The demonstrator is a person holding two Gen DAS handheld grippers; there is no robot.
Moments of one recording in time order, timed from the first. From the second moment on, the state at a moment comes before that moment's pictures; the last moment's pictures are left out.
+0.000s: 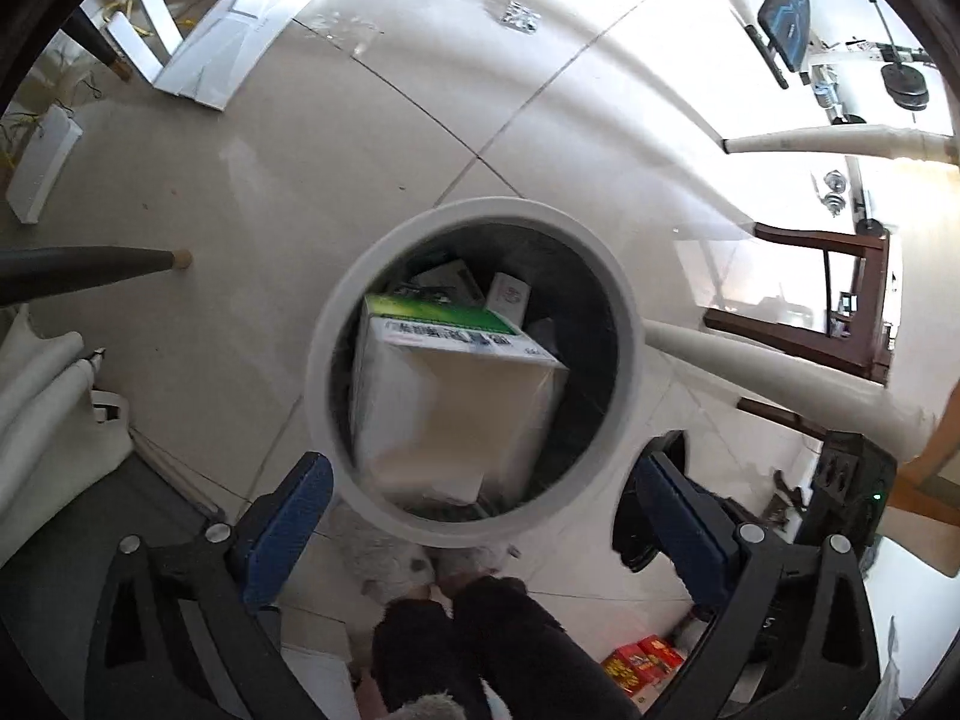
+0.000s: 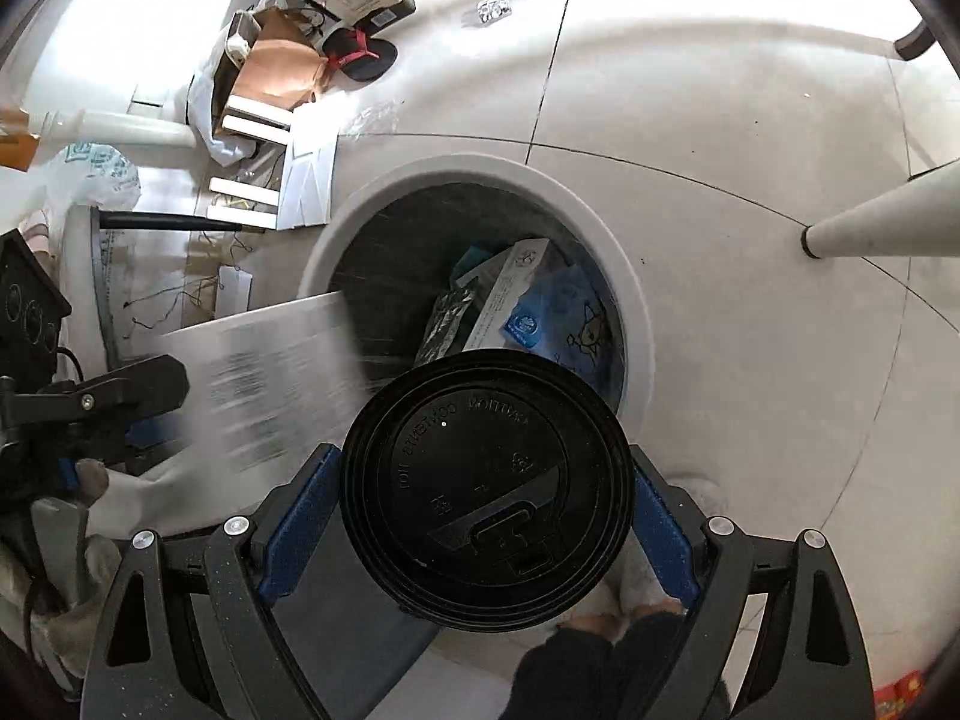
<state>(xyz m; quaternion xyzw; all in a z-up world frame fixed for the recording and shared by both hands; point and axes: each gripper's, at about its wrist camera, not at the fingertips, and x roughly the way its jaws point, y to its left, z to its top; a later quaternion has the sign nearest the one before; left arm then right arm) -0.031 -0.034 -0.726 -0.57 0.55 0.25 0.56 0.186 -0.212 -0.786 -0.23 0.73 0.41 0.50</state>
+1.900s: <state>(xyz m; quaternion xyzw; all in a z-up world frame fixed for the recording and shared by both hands) 0.029 -0.115 -0.113 -0.34 0.56 0.09 0.75 0.200 -0.298 -0.104 -0.10 0.71 0.40 0.56</state>
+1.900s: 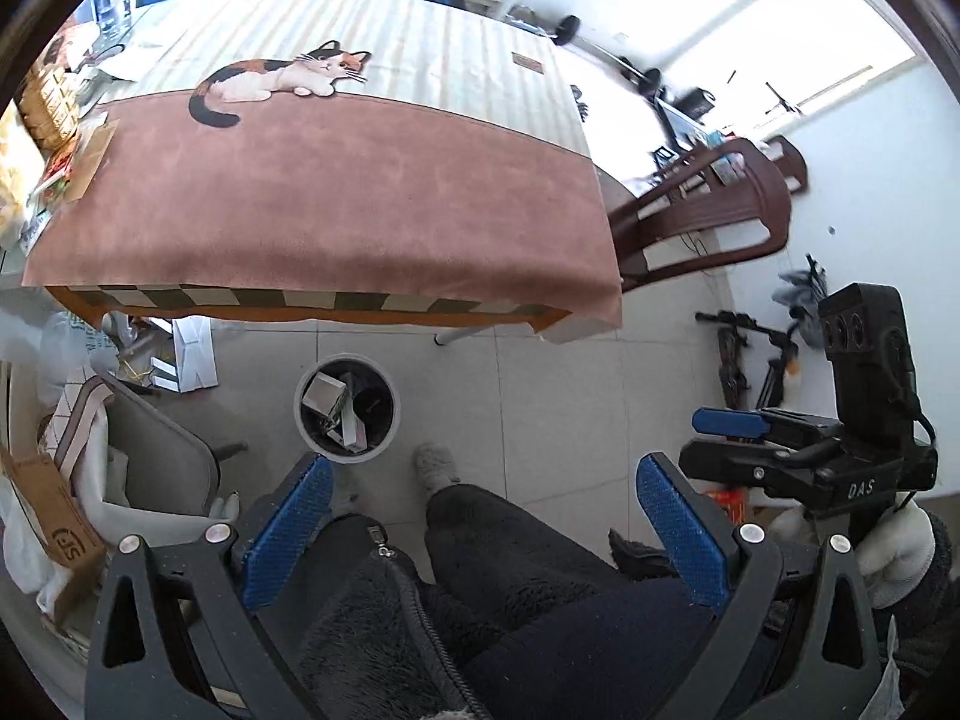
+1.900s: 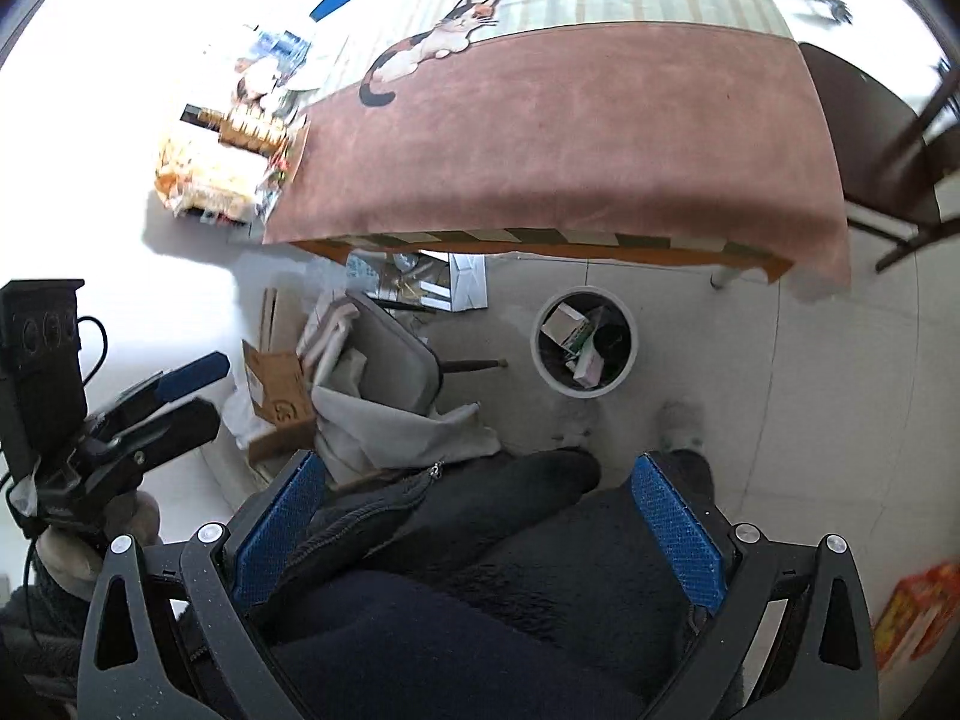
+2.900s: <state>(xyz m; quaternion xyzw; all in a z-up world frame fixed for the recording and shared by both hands) -0.007 -0.115 -0.108 -0.38 0.55 0.11 0.74 0.172 -0.302 -0.112 -0.08 0.72 0.39 0.56</state>
